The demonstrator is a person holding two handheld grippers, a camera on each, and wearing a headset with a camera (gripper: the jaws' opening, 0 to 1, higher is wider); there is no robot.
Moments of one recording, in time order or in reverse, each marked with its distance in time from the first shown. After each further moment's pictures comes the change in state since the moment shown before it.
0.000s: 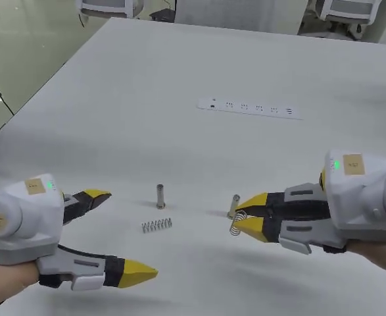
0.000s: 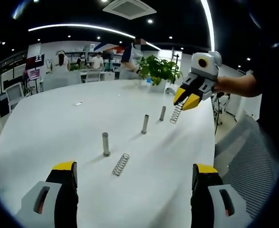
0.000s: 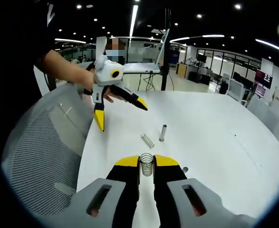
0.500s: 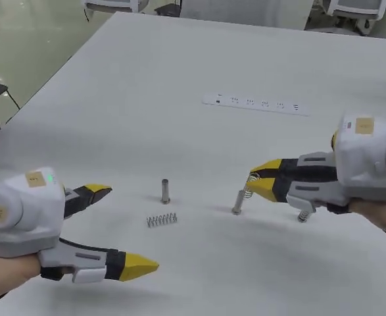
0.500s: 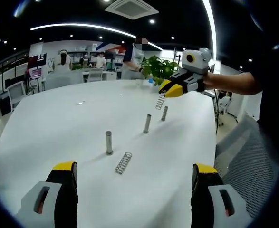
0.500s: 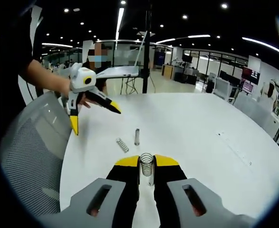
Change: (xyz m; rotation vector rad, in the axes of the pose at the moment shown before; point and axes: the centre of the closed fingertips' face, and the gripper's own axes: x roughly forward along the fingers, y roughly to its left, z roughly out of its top) left arm -0.006 0.002 0.000 -0.011 -0.001 0.016; right arm -0.002 -0.059 0.006 0.052 -0.027 -0.123
